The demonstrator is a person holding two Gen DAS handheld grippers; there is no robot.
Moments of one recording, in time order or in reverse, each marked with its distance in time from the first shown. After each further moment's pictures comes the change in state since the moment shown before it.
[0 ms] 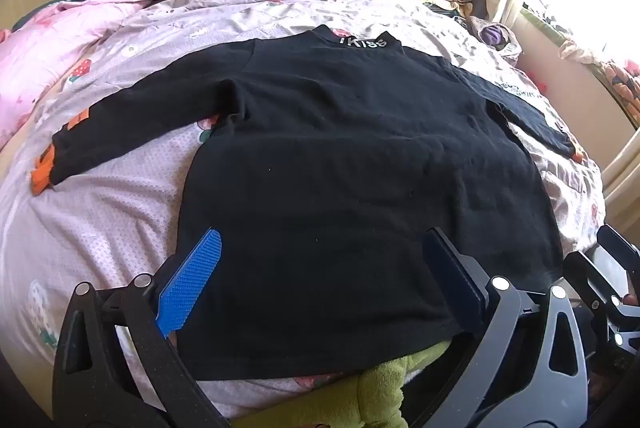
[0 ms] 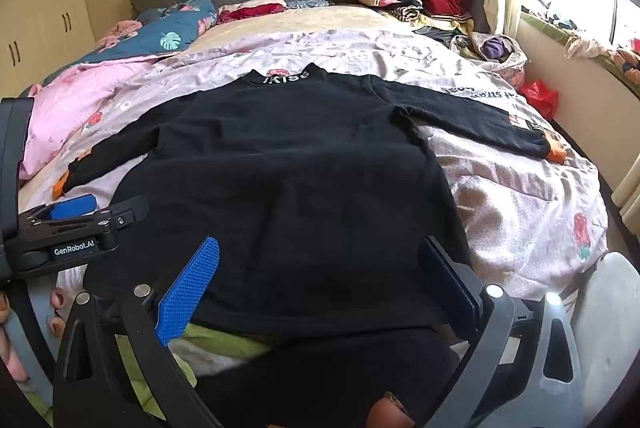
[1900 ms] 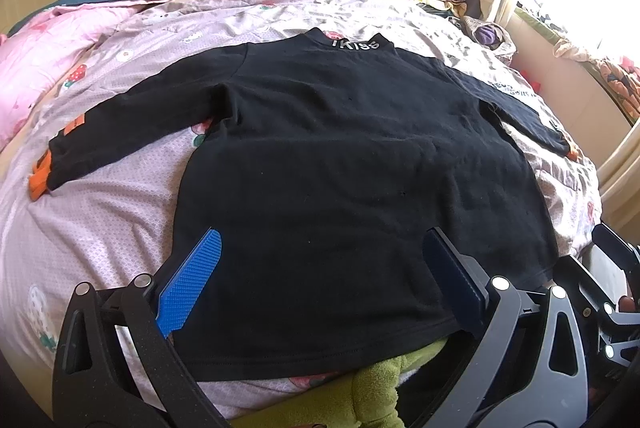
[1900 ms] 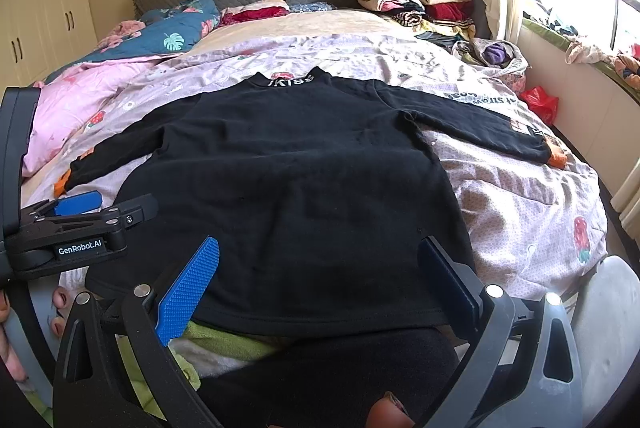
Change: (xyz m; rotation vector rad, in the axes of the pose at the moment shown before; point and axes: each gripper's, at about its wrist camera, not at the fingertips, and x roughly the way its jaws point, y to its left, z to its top) left arm -0.002 -0.008 -0.001 0.014 -0.002 -0.006; right arm -0.005 0.011 -0.001 -0.010 -0.019 0.005
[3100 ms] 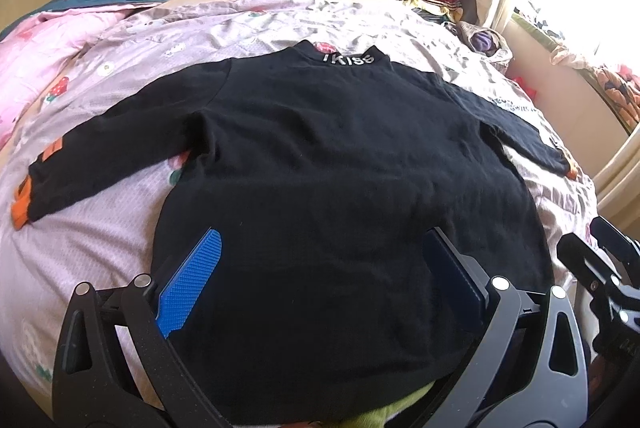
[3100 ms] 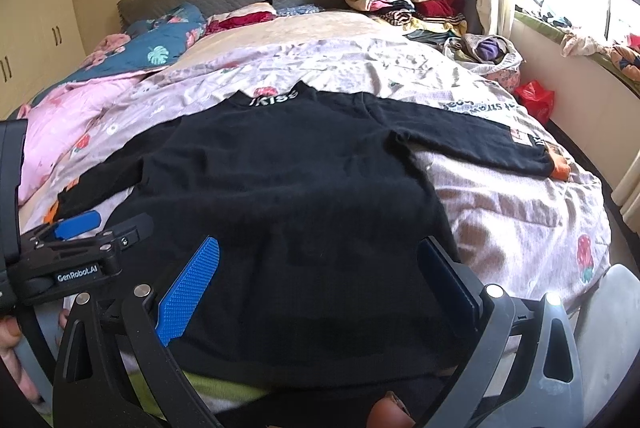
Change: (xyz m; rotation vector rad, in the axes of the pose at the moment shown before) left arm 0.025 -0.006 0.040 0.001 -0.006 -0.033; right arm 0.028 -0.022 0.046 0.064 -0.005 -0.017
